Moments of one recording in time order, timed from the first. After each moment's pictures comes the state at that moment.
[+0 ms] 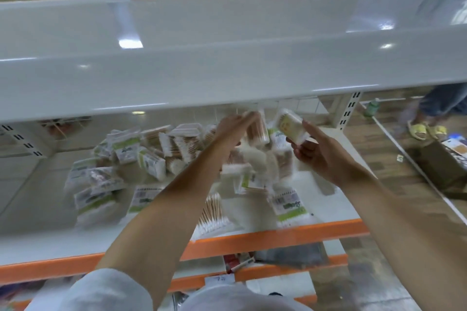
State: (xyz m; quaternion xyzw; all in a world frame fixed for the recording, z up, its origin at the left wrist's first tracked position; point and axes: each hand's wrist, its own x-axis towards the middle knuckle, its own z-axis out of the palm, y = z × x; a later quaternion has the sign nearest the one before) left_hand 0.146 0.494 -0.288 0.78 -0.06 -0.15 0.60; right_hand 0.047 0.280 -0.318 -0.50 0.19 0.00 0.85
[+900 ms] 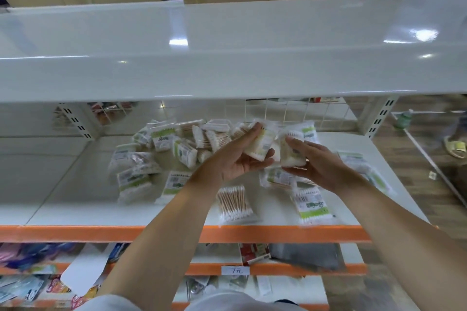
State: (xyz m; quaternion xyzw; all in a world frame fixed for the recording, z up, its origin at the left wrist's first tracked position) left_hand 0.102 0.565 -0.293 0.46 0.01 -0.38 0.80; right_hand 0.049 0.346 -0.315 -0.59 0.10 0.12 0.79
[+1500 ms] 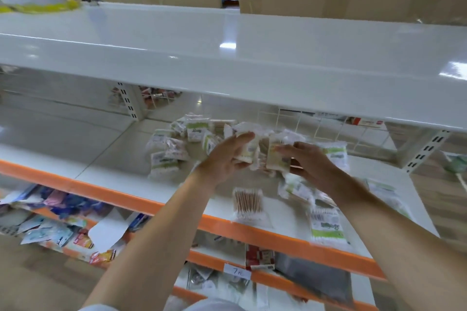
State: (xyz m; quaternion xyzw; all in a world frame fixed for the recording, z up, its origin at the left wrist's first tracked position) left_hand 0.088 0.627 -0.294 0.57 0.06 -0.18 0.80; right_hand 0.088 0.405 -0.293 -0.68 0.04 0.14 0.72
